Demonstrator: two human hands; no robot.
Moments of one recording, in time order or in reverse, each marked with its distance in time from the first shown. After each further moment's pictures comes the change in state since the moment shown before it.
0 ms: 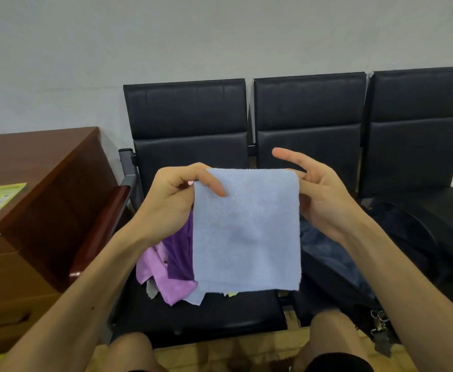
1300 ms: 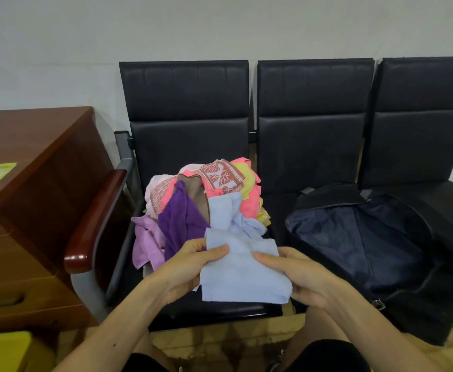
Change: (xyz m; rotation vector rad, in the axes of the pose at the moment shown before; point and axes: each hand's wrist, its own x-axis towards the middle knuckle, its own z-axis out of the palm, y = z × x) left_hand -0.078 -0.079 0.055 -0.562 0.050 -1.027; right_hand -0.053 0.102 0.027 0.279 -0.022 0.761
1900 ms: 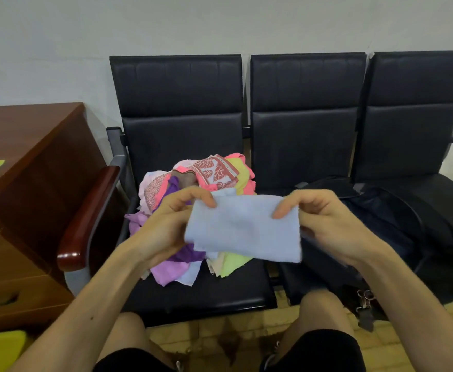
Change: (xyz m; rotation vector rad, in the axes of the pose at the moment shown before) left_hand -0.022 0.056 0.003 0.044 -0.103 0.430; right_hand -0.048 -0.063 -0.010 -0.453 -0.020 -0.659
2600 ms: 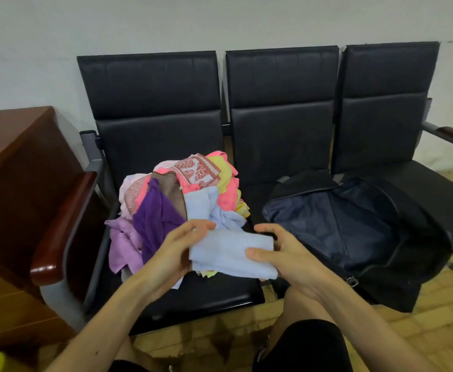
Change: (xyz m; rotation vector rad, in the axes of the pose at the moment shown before) left_hand 0.004 -0.065 0.015 -0.022 0.021 -0.195; right_hand -0.022 0.075 0.017 0.161 0.189 0.506
